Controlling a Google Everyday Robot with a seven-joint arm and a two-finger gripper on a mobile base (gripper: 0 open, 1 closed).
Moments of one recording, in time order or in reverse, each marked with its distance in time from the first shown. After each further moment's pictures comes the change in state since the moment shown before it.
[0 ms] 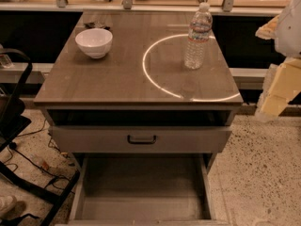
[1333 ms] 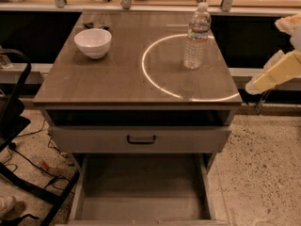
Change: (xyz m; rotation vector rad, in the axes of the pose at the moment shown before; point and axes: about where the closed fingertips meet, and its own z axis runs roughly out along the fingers) arm 0.023 -0.076 0.026 0.171 -0.387 0.246
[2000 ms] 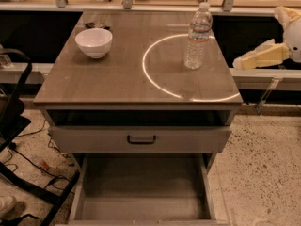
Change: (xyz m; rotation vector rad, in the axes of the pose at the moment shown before) arm -0.017 -0.070 0.031 0.151 -0.451 0.057
